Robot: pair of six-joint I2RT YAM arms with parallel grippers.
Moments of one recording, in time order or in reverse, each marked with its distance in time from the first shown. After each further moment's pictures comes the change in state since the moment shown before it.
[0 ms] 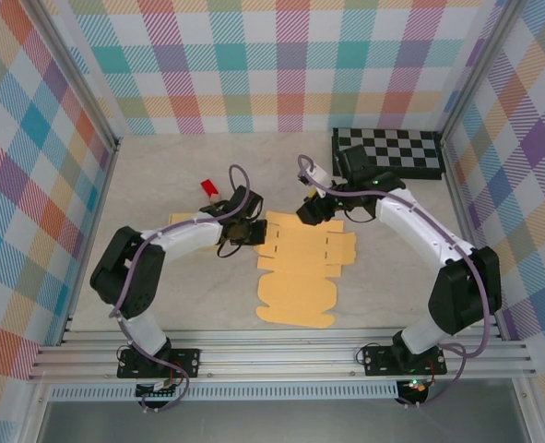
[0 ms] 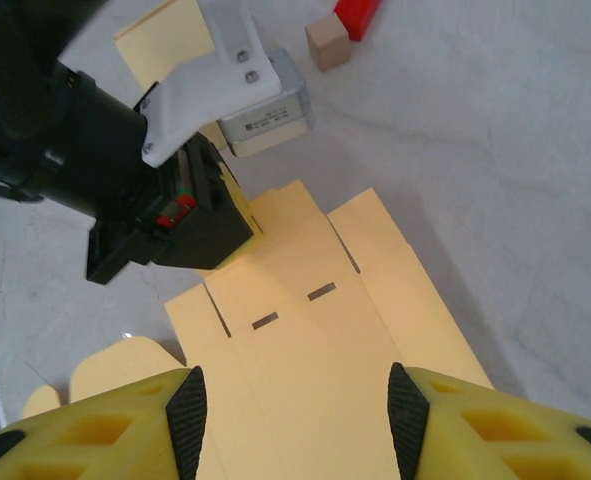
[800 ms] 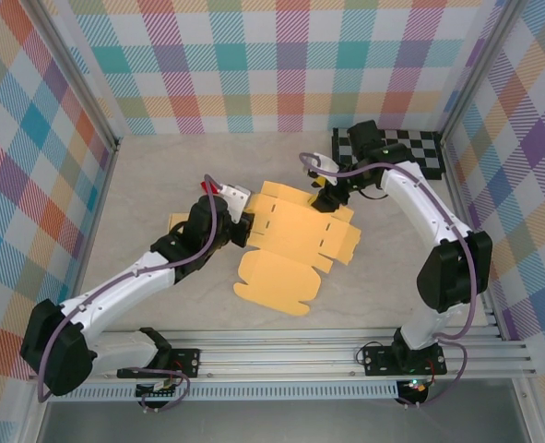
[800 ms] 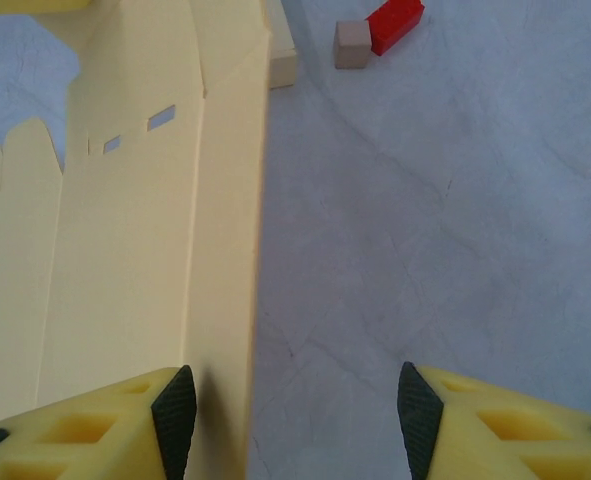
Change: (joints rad) left arm -0.079 -0.526 -0.266 0.283 -0.140 0.404; right arm -0.100 0.151 0.285 -0.314 -0.066 -0.540
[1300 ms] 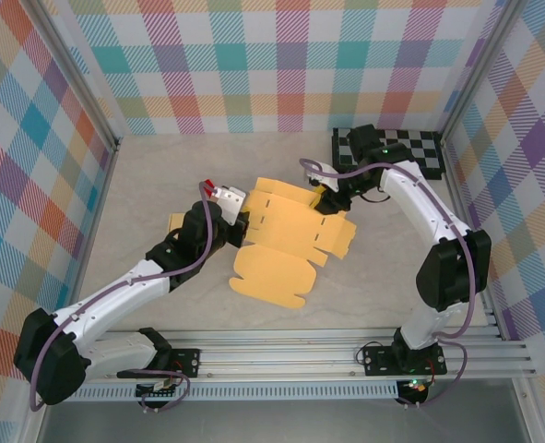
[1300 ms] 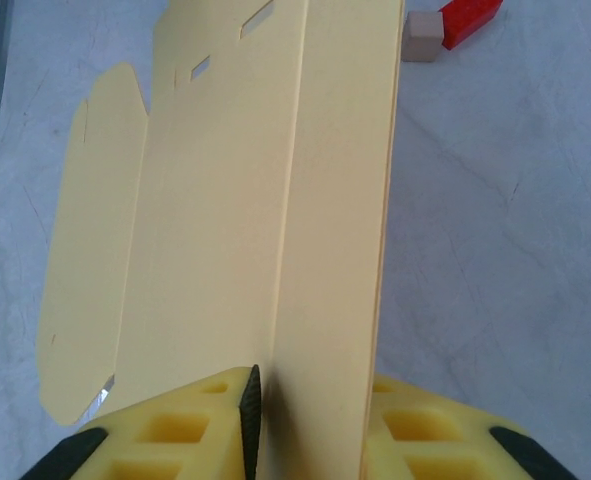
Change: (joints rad) left arm -0.011 -0.053 -0.046 0.059 -0.093 0.045; right arm -0.005 0.009 -0.001 -0.105 -0.058 -0.107
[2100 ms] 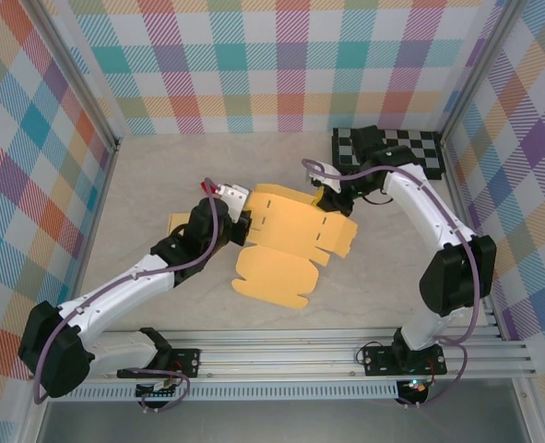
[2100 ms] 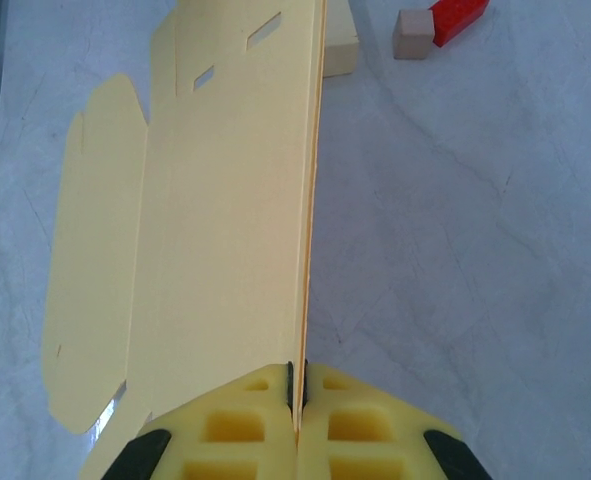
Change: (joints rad) left arm -0.010 0.053 0.074 -0.086 -0.037 -0.052; right arm 0.000 -0.042 -0.034 0.024 0.017 0.032
